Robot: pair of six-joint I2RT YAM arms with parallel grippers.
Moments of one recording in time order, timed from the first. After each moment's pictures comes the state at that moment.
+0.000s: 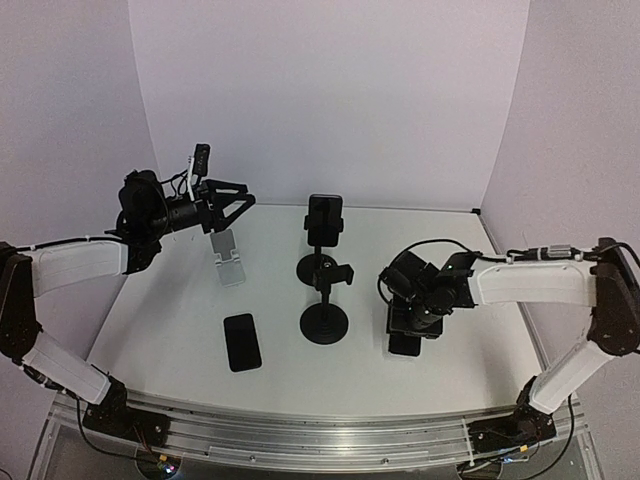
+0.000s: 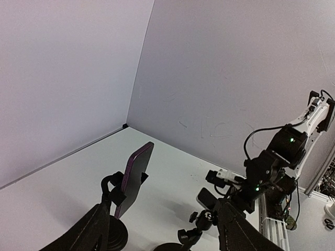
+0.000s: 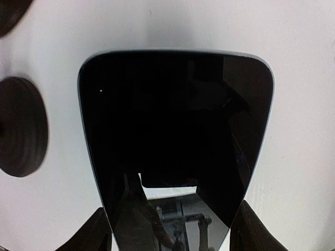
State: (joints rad) left arm -0.38 1.40 0.88 0.66 0.81 -0.32; right arm 0.89 1.59 1.00 -0.71 0.24 0.97
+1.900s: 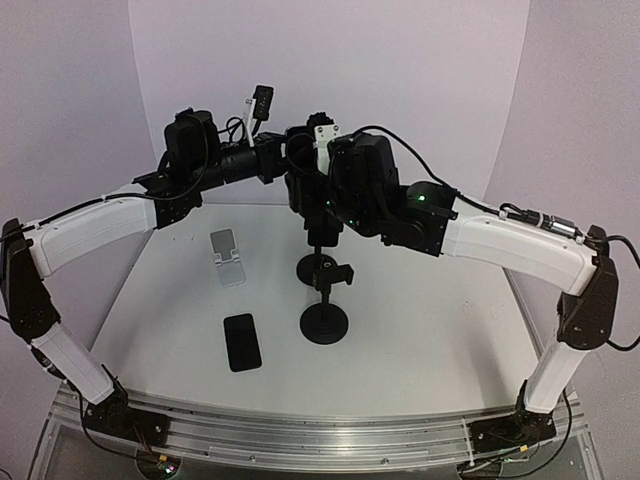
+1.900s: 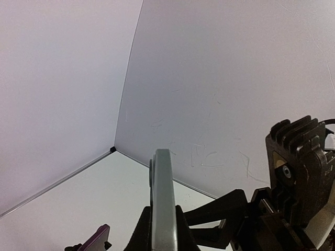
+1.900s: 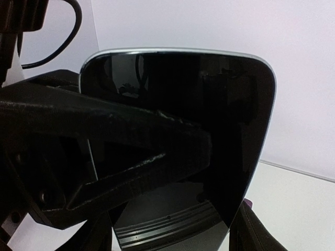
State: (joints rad) left arm -0.70 1.56 1.43 0.25 0.49 -0.29; right arm 1.10 1.78 1.75 -0.22 0.59 0.19
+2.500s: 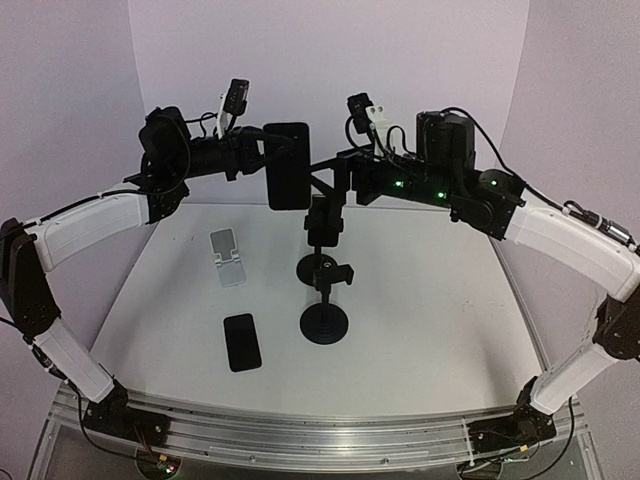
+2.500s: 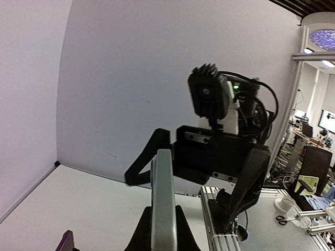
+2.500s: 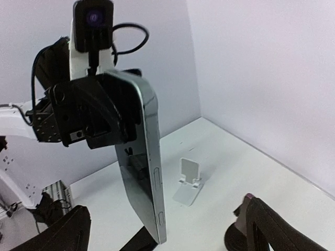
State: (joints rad) left arm -0.55 1.56 1.39 0.50 0.98 -0.45; right arm 0.90 1.52 1.55 -0.17 -0.09 0.15
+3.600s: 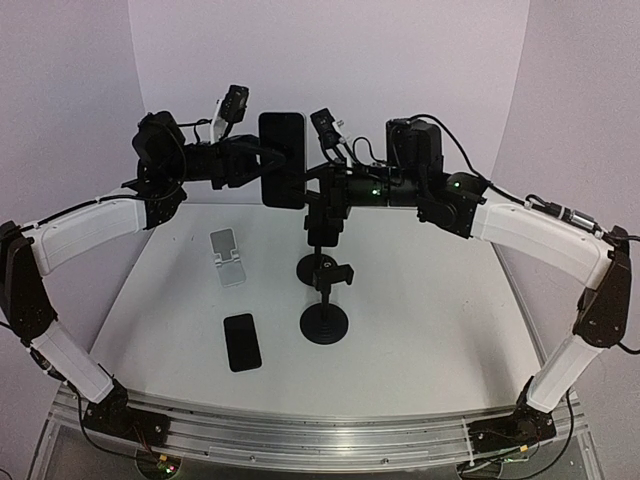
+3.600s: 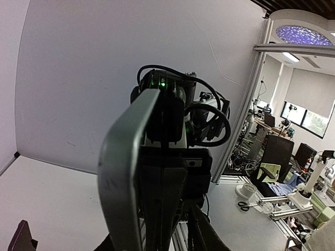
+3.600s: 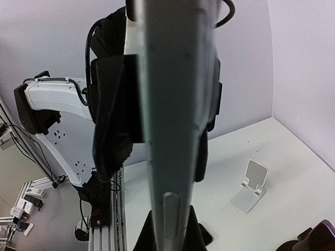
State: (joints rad) left arm -0.56 1.54 1.33 0.62 1.18 -0.62; right arm 0.89 1.67 1.61 -0.08 -0.51 0.17
